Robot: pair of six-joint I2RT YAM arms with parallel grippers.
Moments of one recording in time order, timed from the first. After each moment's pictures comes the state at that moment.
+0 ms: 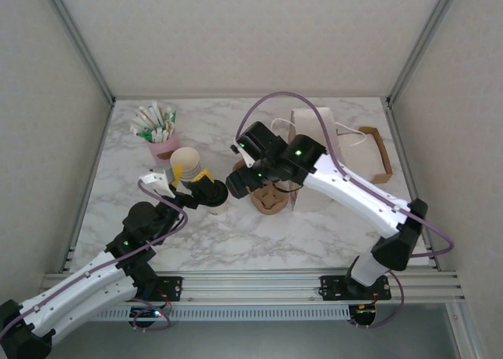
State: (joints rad) left arm -0.73 0.55 0.35 0.27 -0.36 -0.43; right arm 0.99 1.62 1.74 -1.15 0.05 0.28
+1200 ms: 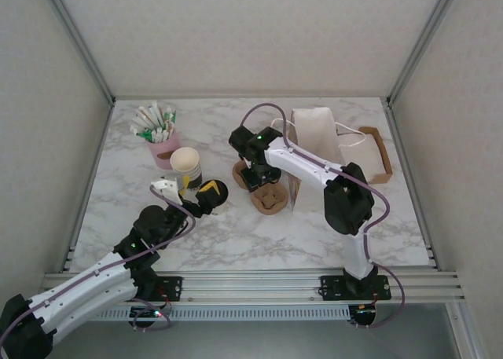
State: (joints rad) left arm -0.72 0.59 0.24 0.32 -0.29 -0.44; right arm 0.82 2.02 1.76 -1.20 0.11 0.24
